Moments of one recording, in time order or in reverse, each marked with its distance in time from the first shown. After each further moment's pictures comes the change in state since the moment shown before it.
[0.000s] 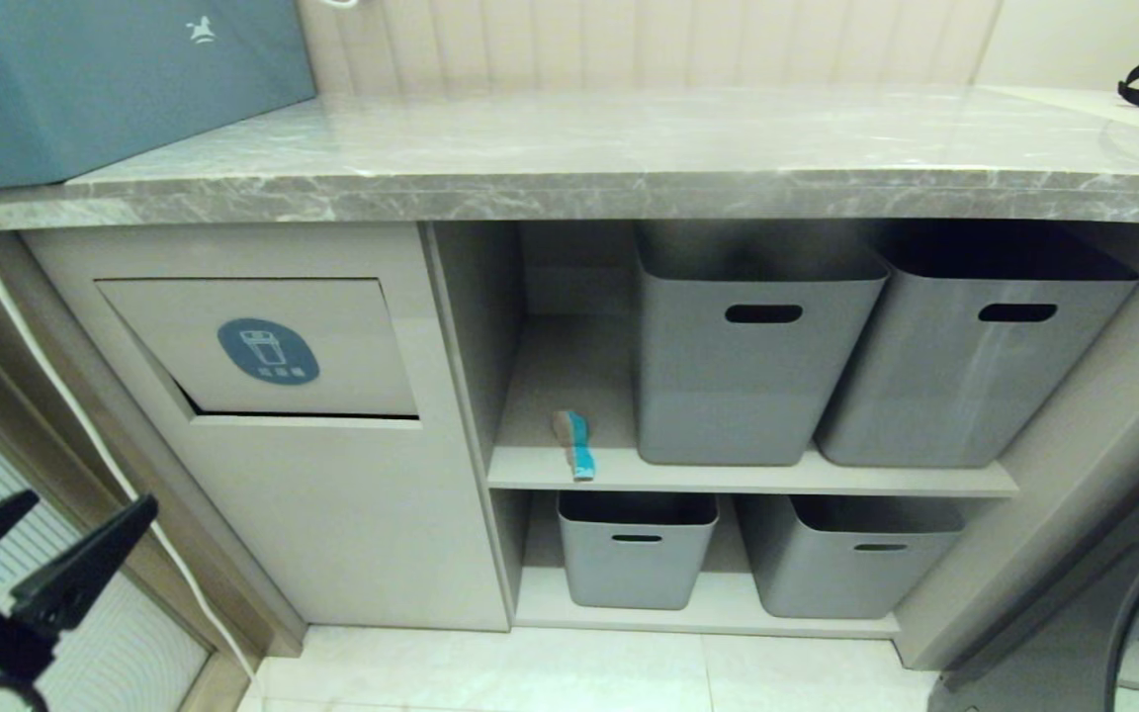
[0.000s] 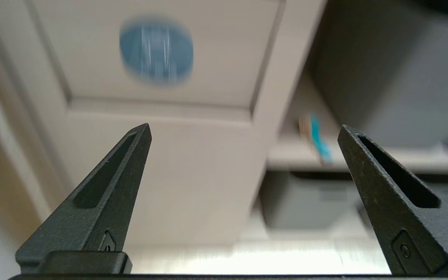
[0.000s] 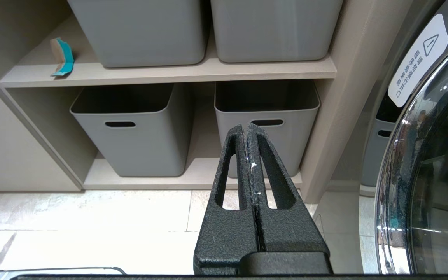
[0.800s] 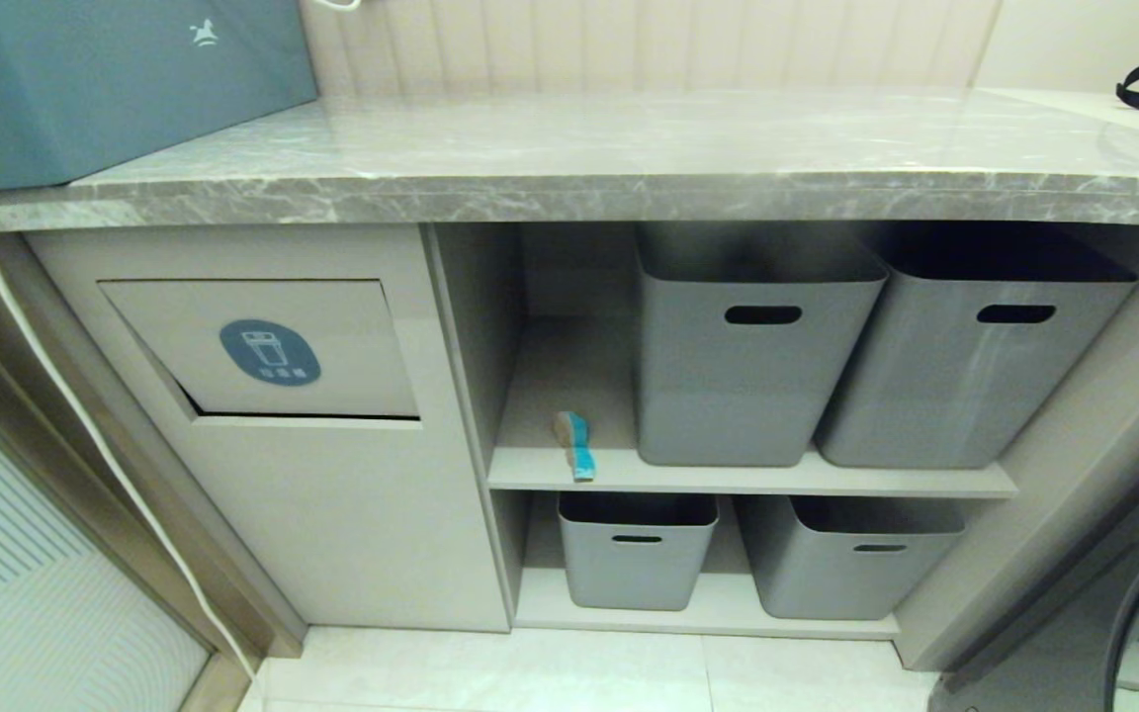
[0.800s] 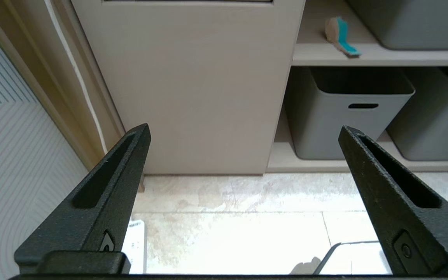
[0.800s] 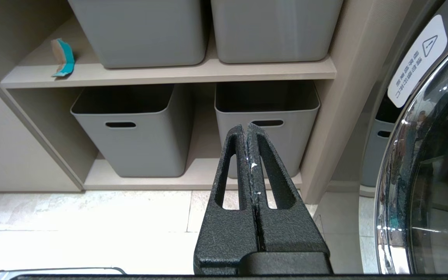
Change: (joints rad) left arm -0.063 -0.883 0.105 0.867 0.149 0.093; right arm 0.000 0.000 0.000 0.000 0.000 0.000
